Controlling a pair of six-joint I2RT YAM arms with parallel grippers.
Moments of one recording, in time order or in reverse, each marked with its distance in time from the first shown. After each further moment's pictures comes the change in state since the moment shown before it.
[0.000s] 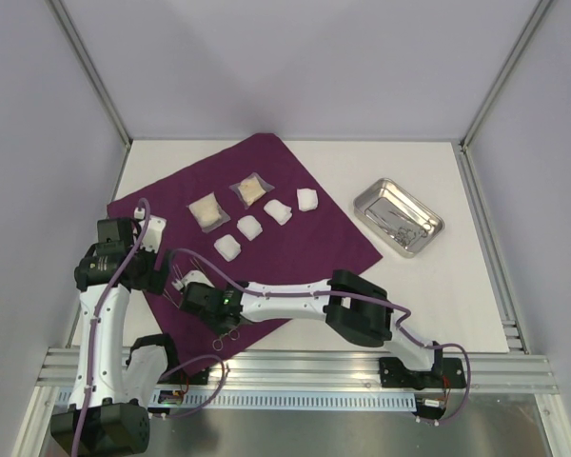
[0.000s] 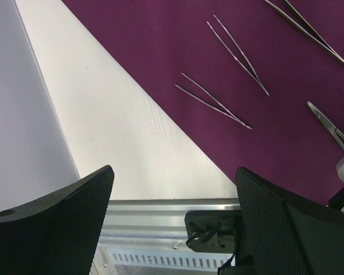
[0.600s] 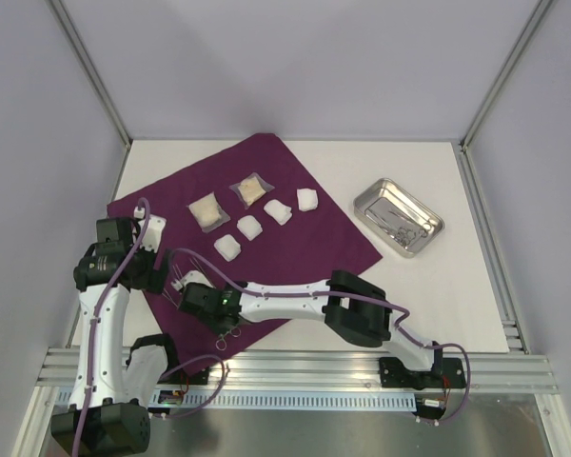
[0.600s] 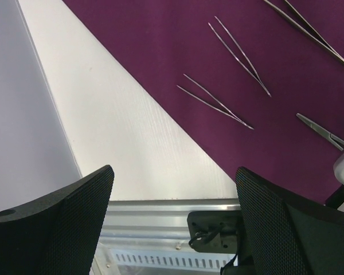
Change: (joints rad) left arm 0.005 0.000 0.002 0.005 0.002 0.012; right arm 0.000 0.016 0.024 -0.022 0.011 -0.002
